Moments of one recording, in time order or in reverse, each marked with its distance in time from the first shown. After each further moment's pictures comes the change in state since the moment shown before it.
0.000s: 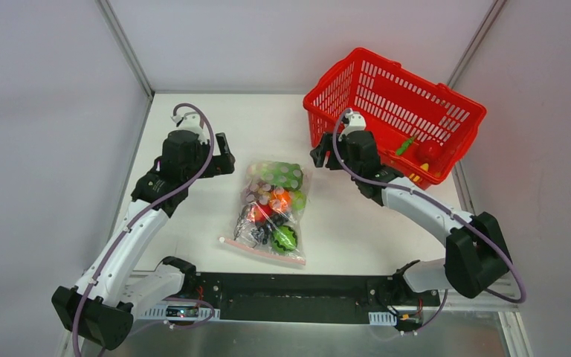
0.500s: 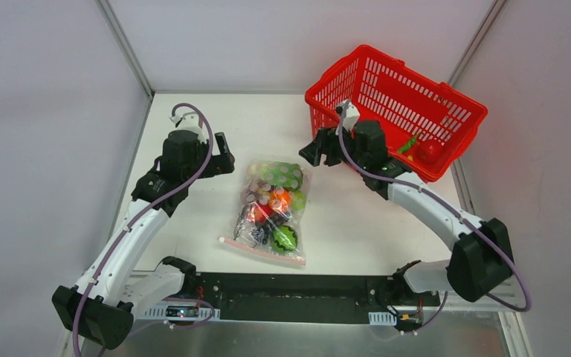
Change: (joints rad) left arm 0.006 -0.005 0.000 -0.003 -0.005 -0.027; right arm -0.040 0.037 0.115 -0.043 -0.293 -0.031
